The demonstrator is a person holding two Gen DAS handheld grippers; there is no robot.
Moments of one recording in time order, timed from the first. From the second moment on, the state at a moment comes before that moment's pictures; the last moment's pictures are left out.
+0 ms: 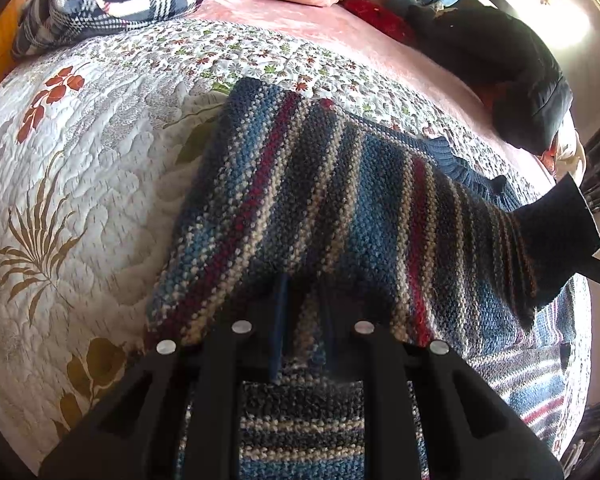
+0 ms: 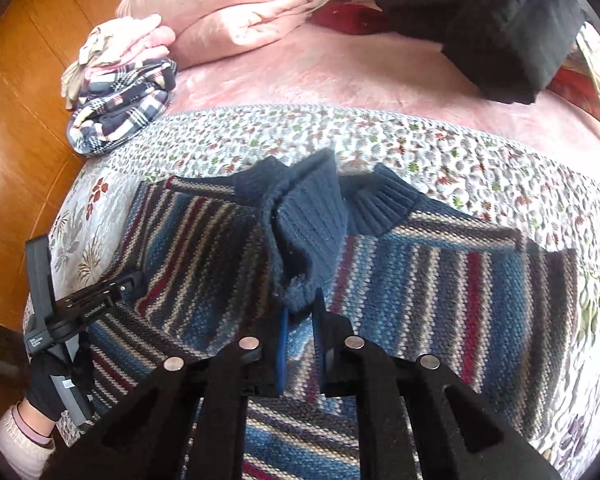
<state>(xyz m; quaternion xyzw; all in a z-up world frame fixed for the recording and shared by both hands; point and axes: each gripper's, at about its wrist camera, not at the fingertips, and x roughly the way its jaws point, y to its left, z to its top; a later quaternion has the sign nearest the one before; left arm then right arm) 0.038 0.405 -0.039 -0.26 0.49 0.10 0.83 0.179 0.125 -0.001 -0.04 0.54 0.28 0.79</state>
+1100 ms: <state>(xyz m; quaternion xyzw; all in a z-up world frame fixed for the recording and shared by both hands) 0.054 0.374 -0.029 -0.20 0.50 0.09 0.84 0.198 0.046 -0.054 0.07 0.60 0.26 0.75</state>
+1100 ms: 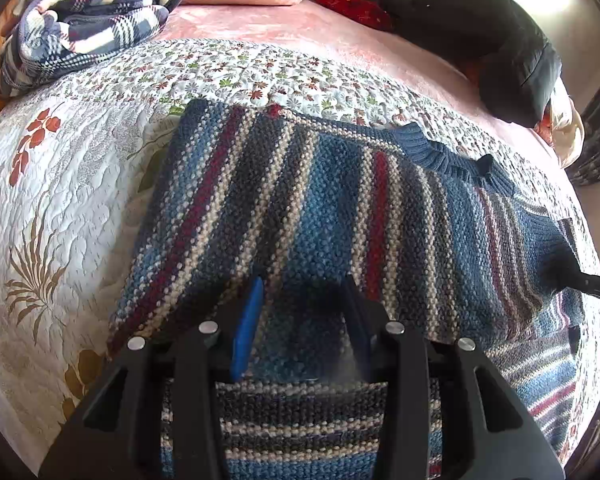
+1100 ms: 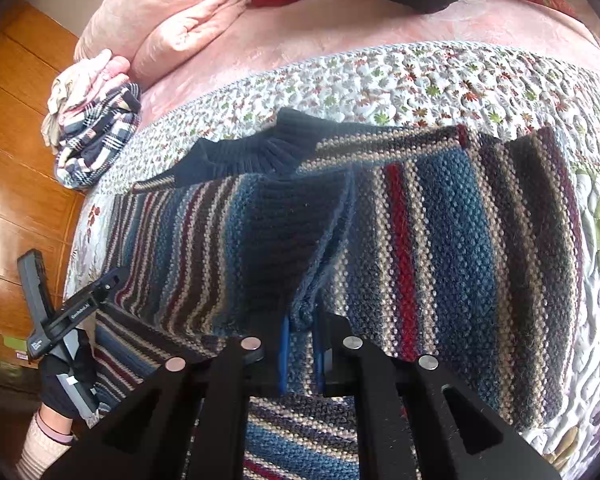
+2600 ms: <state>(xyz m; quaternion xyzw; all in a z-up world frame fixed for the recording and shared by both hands) -0.268 0.328 -0.004 -0.23 0.59 0.12 0.76 -0.138 -0.113 -0.045 0.11 0.65 0.20 0.73</state>
